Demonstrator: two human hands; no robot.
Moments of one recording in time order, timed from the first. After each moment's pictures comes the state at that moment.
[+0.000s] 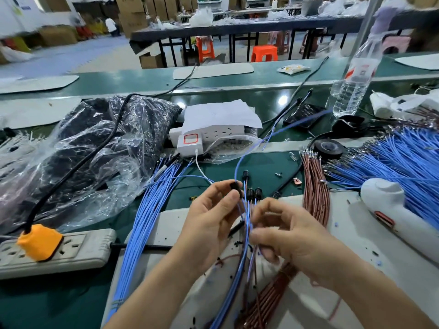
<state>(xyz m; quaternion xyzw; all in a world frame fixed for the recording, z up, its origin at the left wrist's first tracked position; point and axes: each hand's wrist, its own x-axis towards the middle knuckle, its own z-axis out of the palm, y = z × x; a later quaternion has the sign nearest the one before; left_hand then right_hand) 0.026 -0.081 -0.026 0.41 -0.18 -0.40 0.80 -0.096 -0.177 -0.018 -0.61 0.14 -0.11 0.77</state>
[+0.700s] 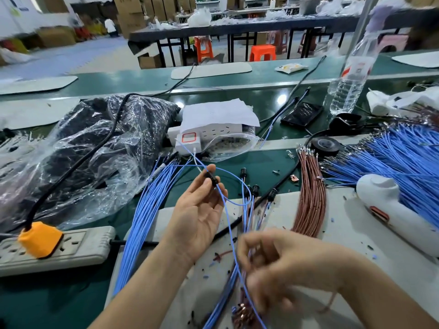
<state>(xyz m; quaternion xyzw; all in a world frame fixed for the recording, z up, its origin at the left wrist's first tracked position) 0.041 -0.083 -0.023 0.31 -0.02 -0.42 0.85 -0.102 -0.177 -0.011 -0.62 0.02 0.20 0.76</state>
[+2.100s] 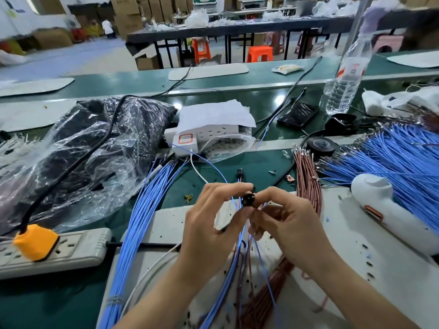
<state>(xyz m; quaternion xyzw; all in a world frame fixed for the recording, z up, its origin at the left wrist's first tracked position) 0.017 -0.074 -0.034 0.61 -0.54 0.10 0.57 -0.090 -0.177 -0.030 -0.71 0.13 -0.31 0.61</state>
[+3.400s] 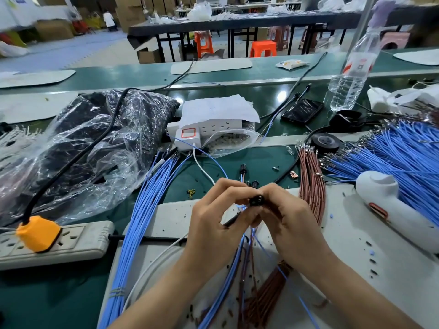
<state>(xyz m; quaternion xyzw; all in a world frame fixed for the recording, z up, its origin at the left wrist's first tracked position) 0.014 -0.076 -0.037 0.61 -0.54 0.06 0.58 -0.087 -0.179 -0.039 -0.85 0.09 -0.35 0.38</state>
